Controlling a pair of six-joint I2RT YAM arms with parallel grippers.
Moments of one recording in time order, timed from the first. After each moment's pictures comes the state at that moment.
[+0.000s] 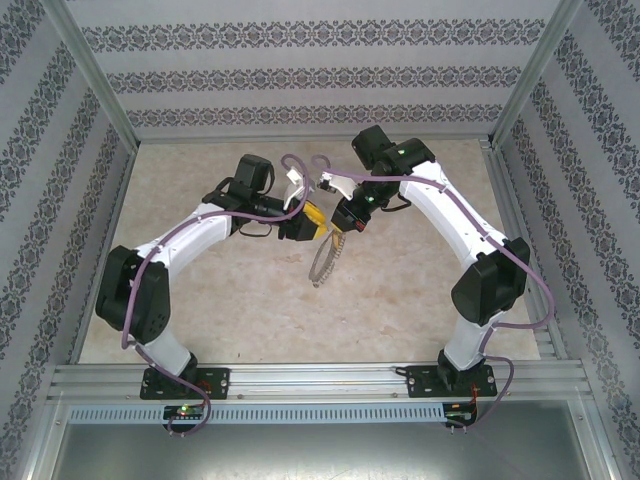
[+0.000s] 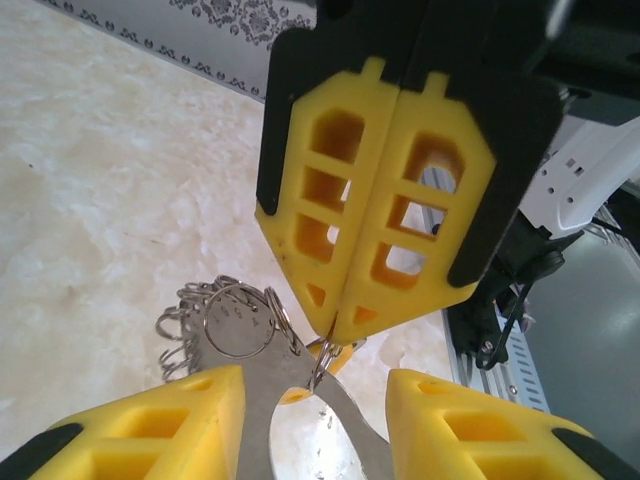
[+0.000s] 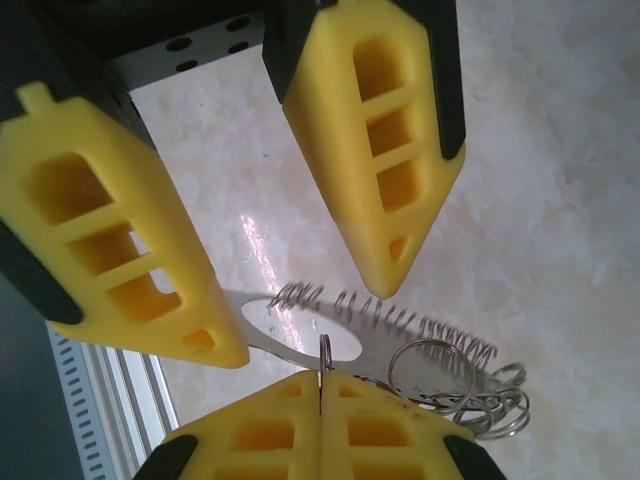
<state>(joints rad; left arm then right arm) -0.40 1.66 1.25 -0.33 1.09 0.25 0.48 1.78 1.82 -1.32 -0.58 -0.48</state>
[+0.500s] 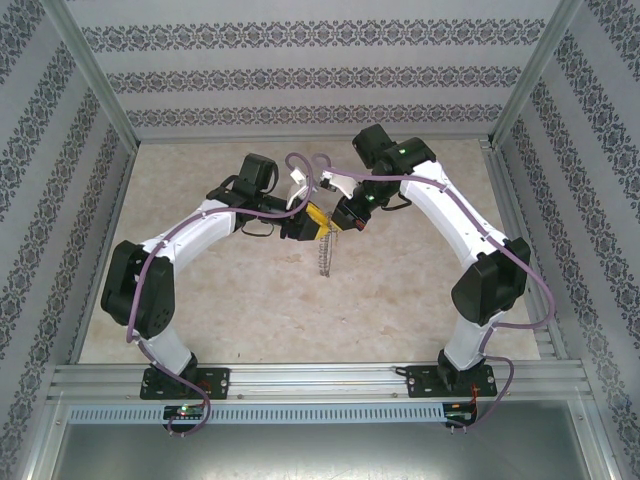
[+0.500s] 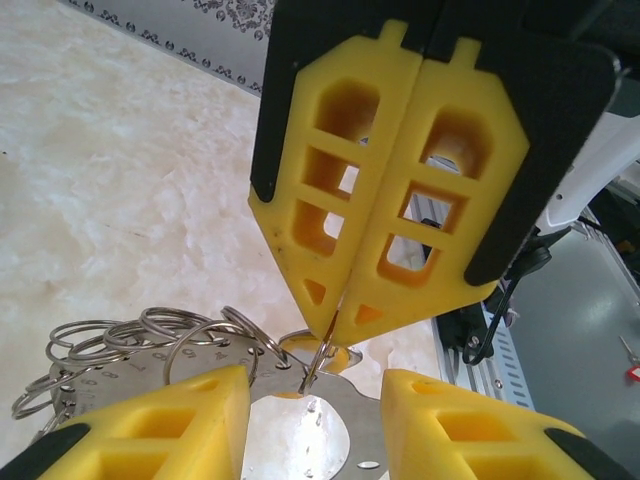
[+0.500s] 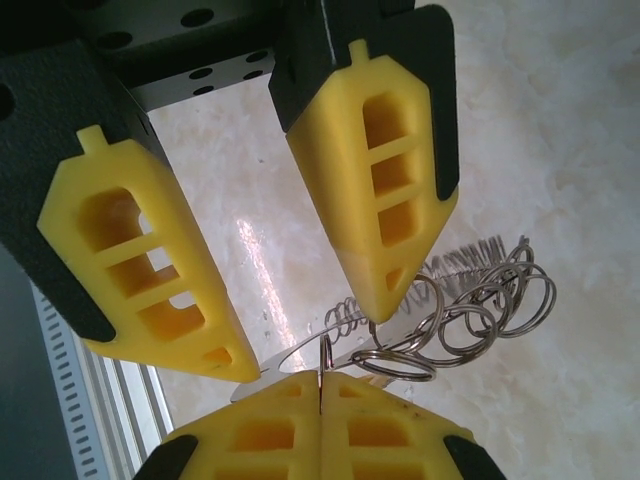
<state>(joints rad) -0.41 1.70 1.29 -0.37 1.11 0.26 0.48 1.78 1.82 -1.31 -0.58 -0.48</state>
